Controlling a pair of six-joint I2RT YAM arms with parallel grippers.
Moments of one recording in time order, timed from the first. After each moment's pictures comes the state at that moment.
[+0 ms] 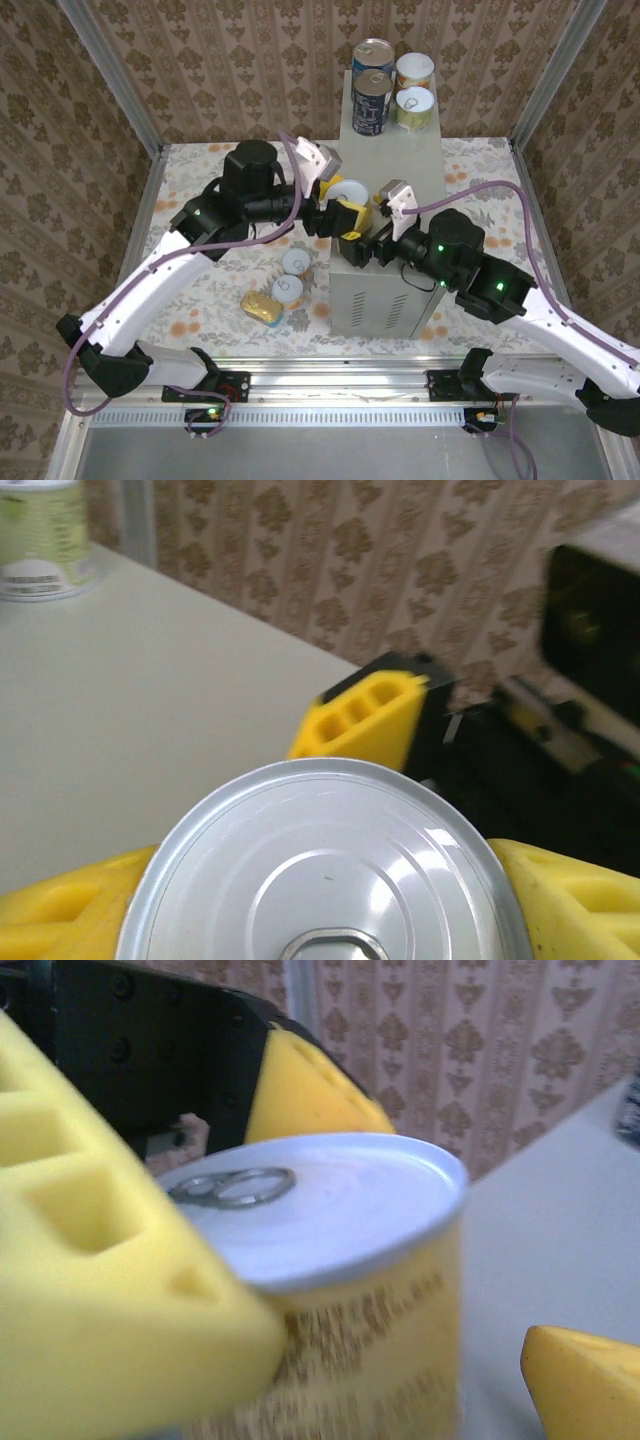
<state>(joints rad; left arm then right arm) -0.85 1.33 1.59 -0.56 0.48 -0.10 0.89 0.94 1.12 -0.32 0.18 0.08</state>
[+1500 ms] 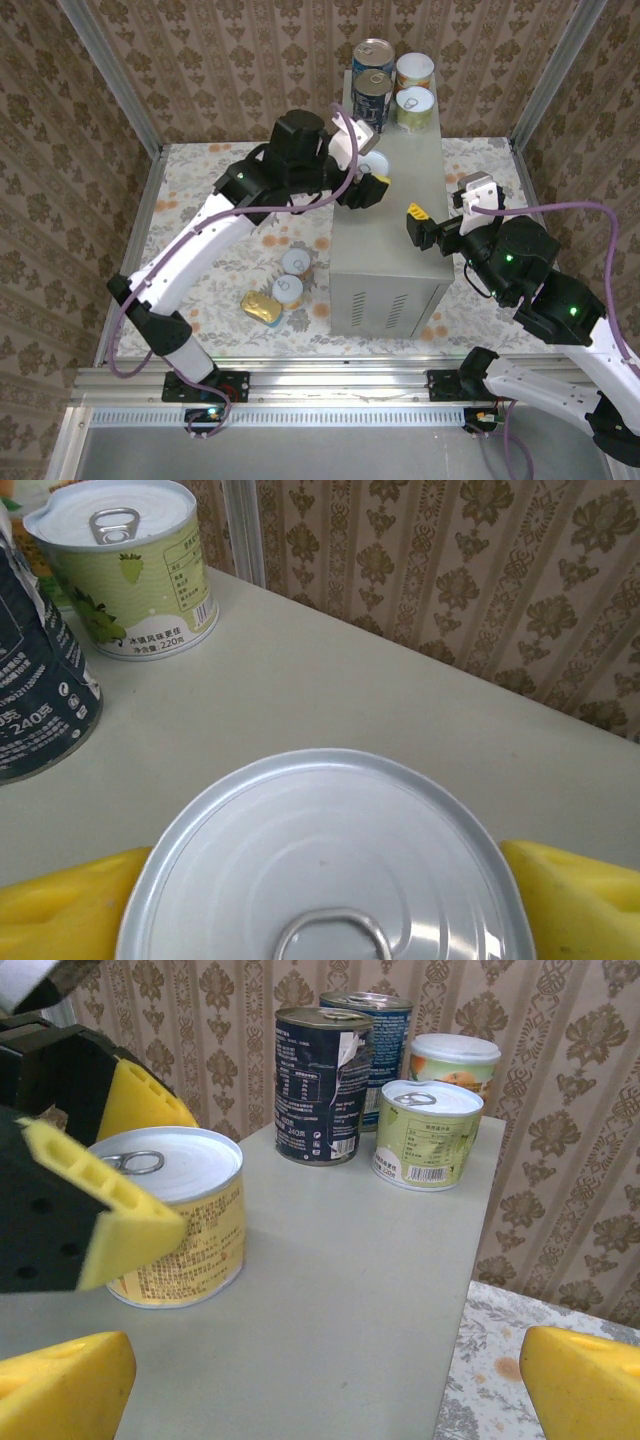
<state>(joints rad) -0.88 1.61 1.92 -0.69 0.26 0.07 0.78 0.76 1.22 -0.59 0.50 -0.03</state>
